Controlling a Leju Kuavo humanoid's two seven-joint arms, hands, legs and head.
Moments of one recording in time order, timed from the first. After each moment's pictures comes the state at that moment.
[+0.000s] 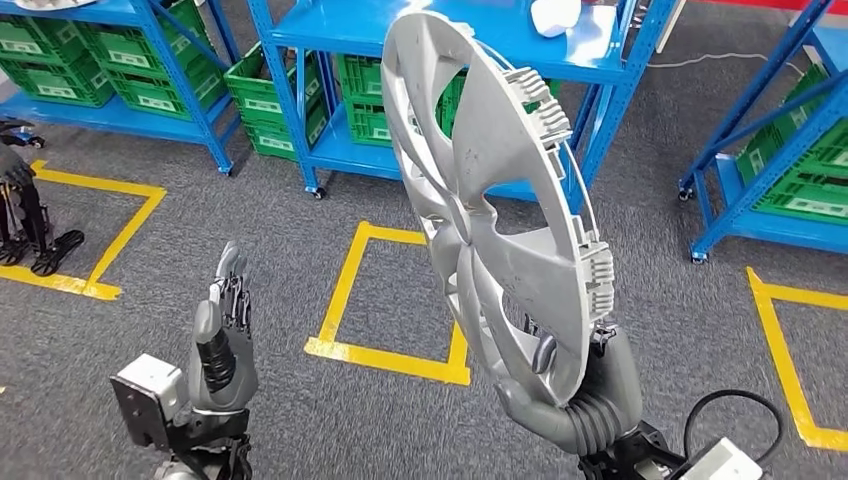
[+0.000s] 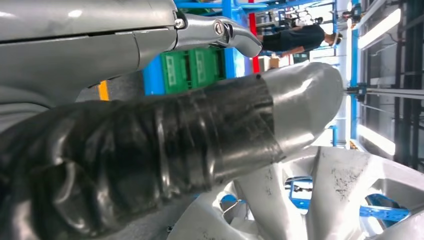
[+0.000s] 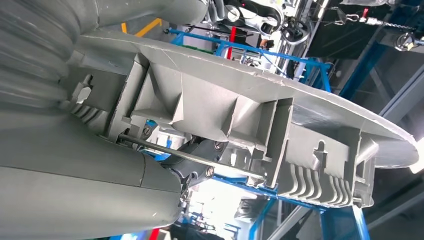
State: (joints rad) left arm 0.02 0.19 -0.64 -1.95 -0.09 0.62 -0.36; right arm 0.00 -0.24 0.57 -2.14 -0.11 -0.28 -0.32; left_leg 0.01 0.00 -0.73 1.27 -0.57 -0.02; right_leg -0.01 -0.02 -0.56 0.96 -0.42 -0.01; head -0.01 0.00
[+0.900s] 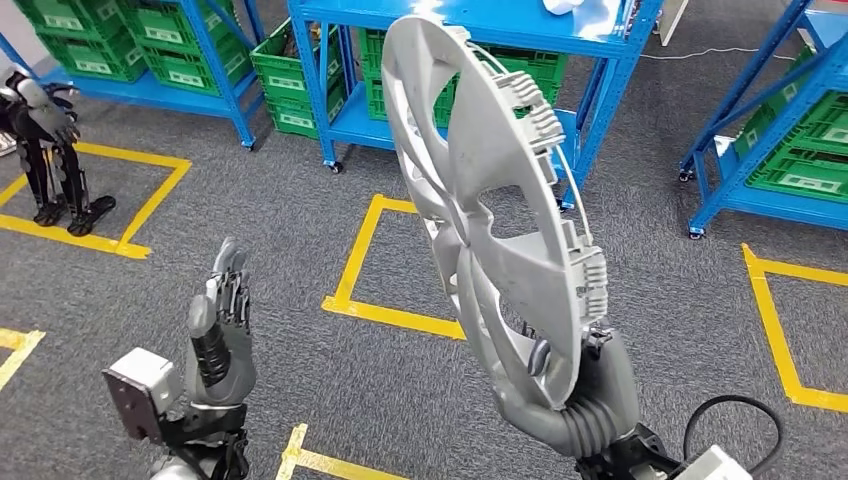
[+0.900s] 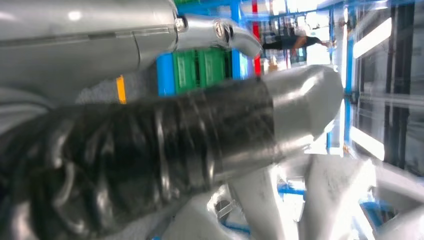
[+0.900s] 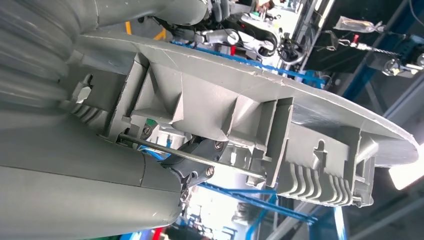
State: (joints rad) left arm 0.04 0.21 -0.61 -1.97 -0.04 0.62 -0.37; right arm -0.03 -0.22 0.60 -2.12 -0.07 -0.29 -0.31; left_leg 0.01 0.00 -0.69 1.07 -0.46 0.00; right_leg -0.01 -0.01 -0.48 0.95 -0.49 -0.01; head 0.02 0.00
